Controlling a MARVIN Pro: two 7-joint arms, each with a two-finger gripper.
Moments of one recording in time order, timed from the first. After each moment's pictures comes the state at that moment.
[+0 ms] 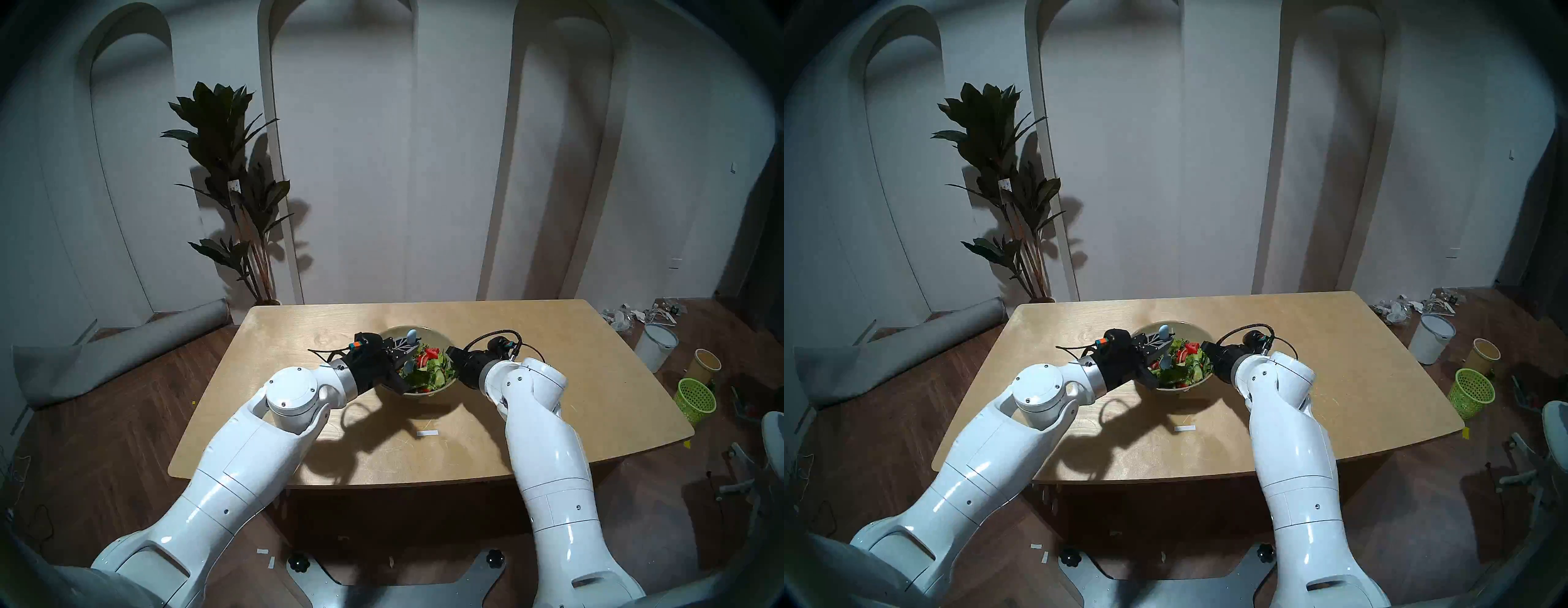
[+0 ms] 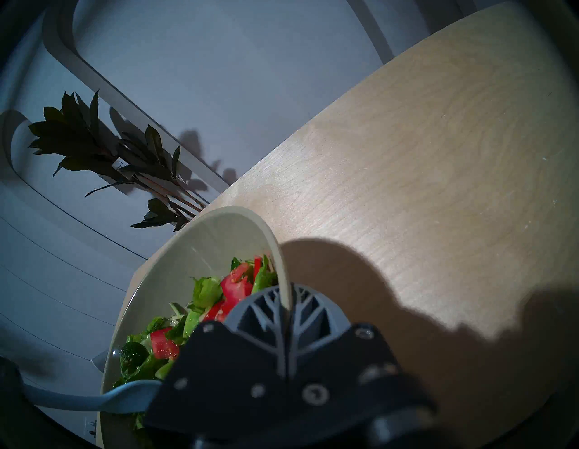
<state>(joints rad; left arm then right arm) 1.31 -1.20 -1.13 -1.52 -0.30 -0.05 -0.53 -1.40 -1.63 1.62 -1.54 0.70 0.71 -0.18</state>
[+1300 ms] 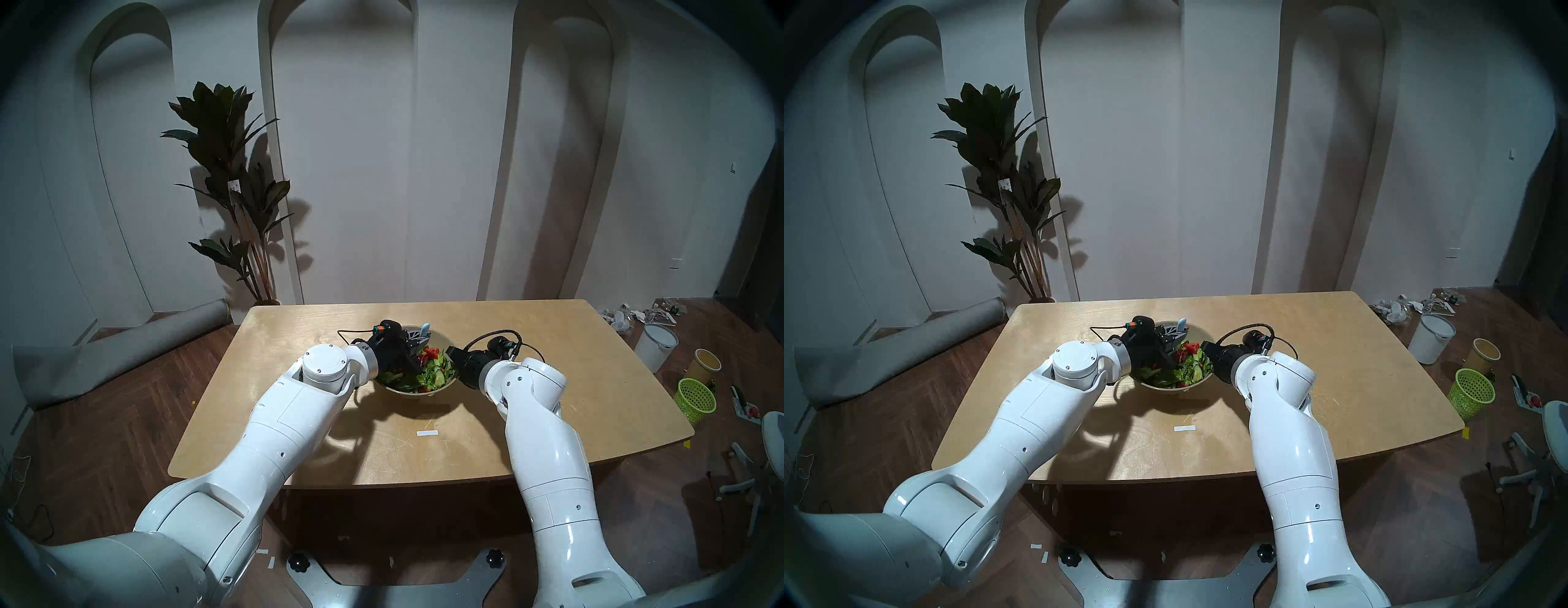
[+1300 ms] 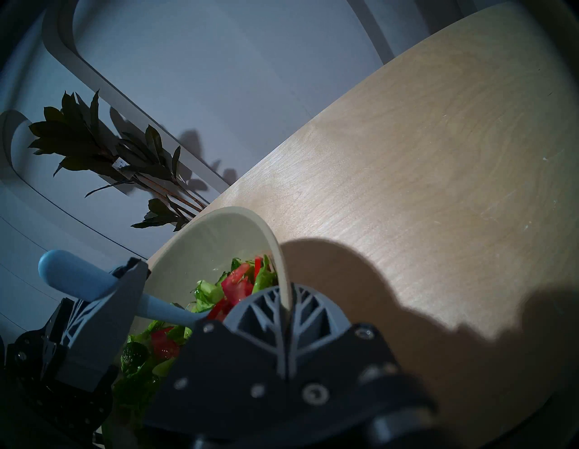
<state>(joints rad) 1.03 -1.42 -1.13 -1.01 -0.19 -0.06 -0.66 -1.40 -1.63 1.62 -1.54 0.70 0.71 -0.18</state>
